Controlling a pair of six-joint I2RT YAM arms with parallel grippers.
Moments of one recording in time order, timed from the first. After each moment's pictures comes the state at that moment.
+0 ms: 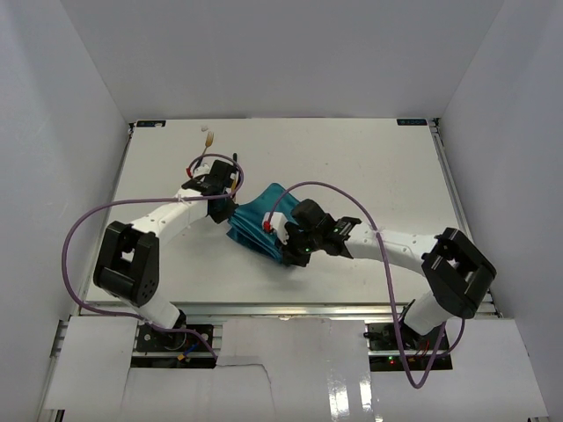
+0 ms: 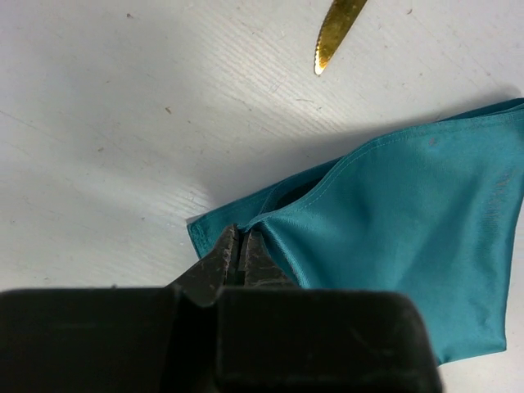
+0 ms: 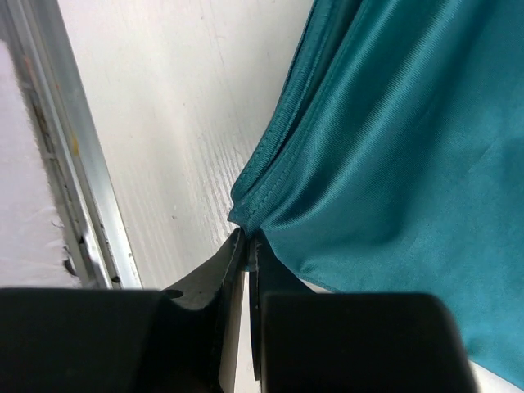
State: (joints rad) left arm -0.41 1.59 1.08 -0.58 -0.30 -0.95; right arm 0.95 1.54 0.92 -0.25 -0.34 -0.27
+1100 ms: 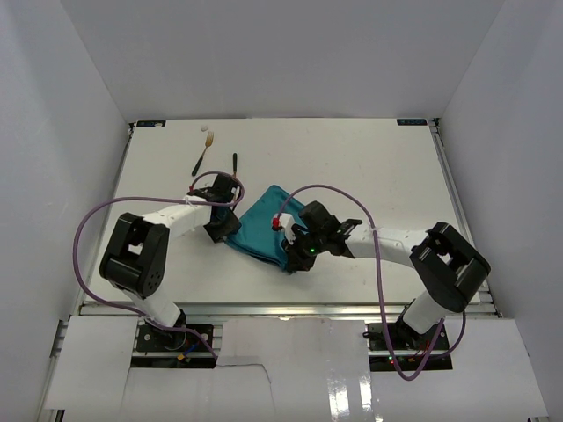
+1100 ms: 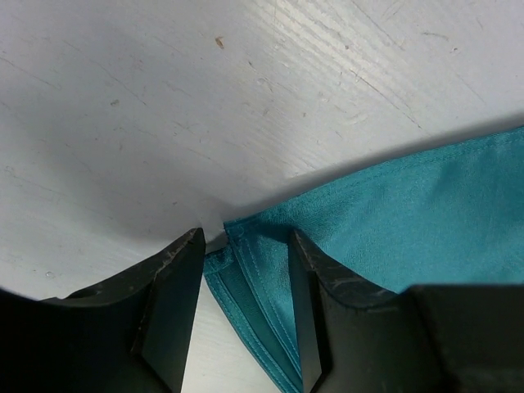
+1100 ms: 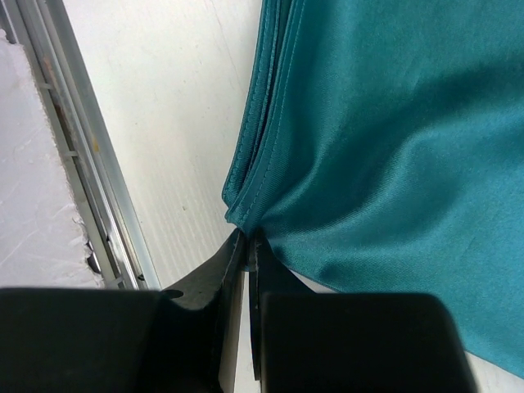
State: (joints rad) left arm -0.41 1.67 0.98 -0.57 -0.22 -0.97; right arm 0.86 1.59 0.84 -0.15 -0.52 -0.12
